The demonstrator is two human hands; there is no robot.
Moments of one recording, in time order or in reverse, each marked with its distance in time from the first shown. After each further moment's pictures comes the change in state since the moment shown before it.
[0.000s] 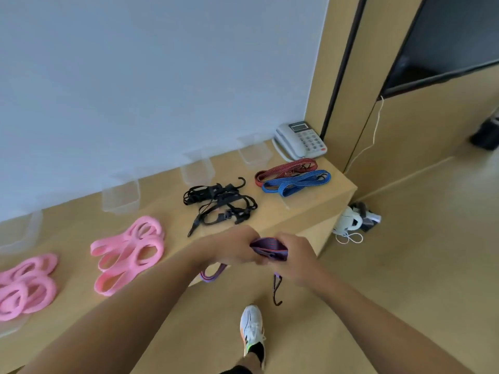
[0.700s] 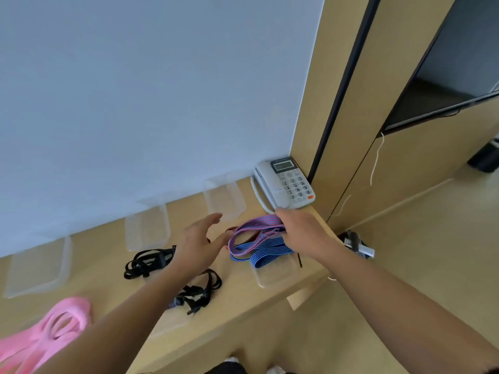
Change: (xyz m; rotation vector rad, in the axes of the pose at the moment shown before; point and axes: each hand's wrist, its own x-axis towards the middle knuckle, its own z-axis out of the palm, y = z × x) left_hand 0.200 -0.040 -0.102 -0.344 0.745 -0.109; right_hand 0.261 0.098 -0.153 -0.627 -0.131 -0.052
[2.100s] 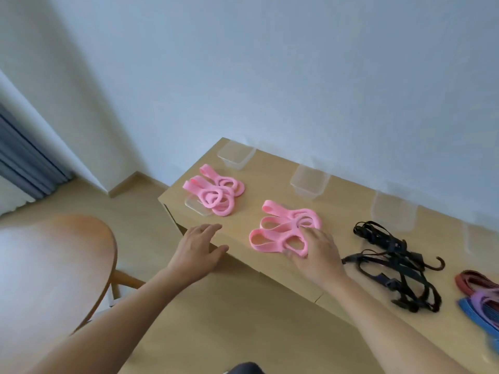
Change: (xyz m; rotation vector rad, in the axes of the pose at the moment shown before) left_hand -0.408 -0.214 -0.206 0.238 0.447 -0.735; right_hand -0.063 -0.415 0.135 0.204 -0.206 -0.619
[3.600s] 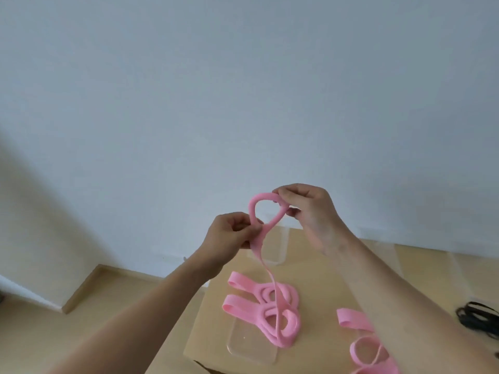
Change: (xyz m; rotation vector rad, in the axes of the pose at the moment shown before) left_hand 0.337 -0.040 -0.172 -0.893 -0.320 0.227; right_hand 0.321 -0.226 -0.082 1.169 0.302 0.054
